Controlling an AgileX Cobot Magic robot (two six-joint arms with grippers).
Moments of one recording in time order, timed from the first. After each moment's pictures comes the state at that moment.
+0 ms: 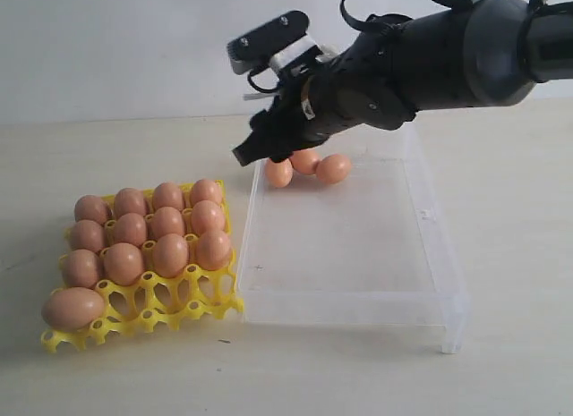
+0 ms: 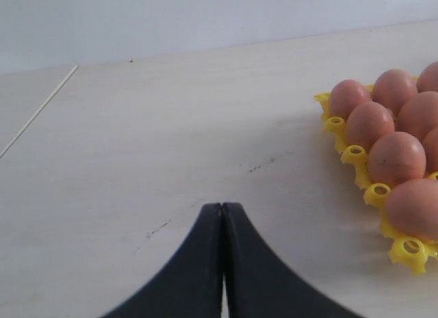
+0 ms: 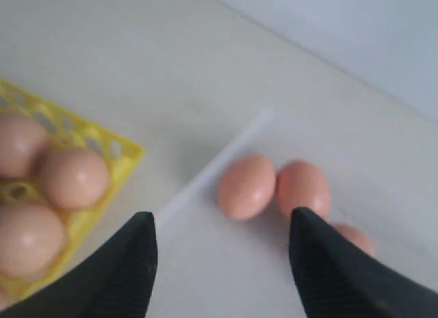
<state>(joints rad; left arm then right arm) 0.10 0.01 0.00 0.10 0.38 0.03 0.62 1.92 -1.35 -0.53 0.30 0.39</state>
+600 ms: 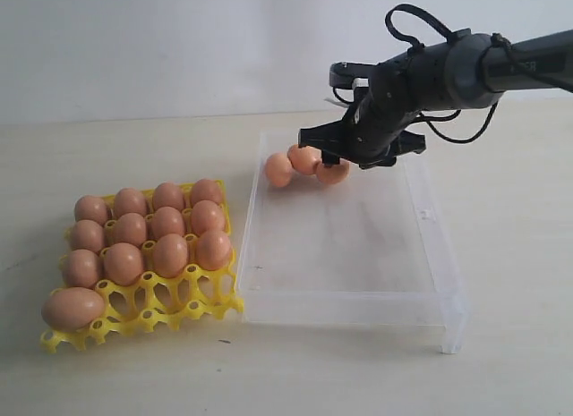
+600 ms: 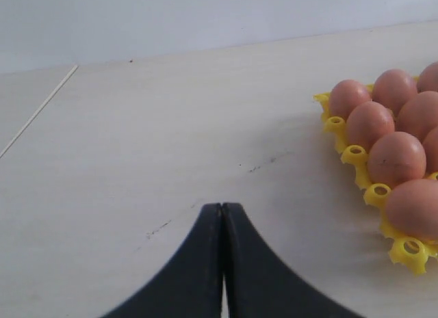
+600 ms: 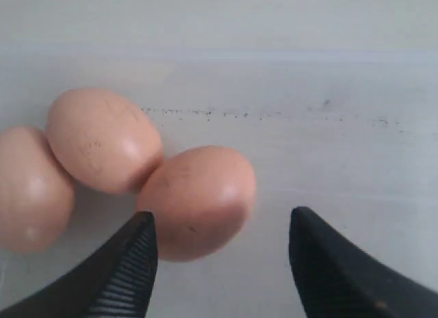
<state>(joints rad) 0.10 0.01 0.00 0.10 0.38 0.03 0.39 2.23 -1.61 -0.18 0.47 0.53</state>
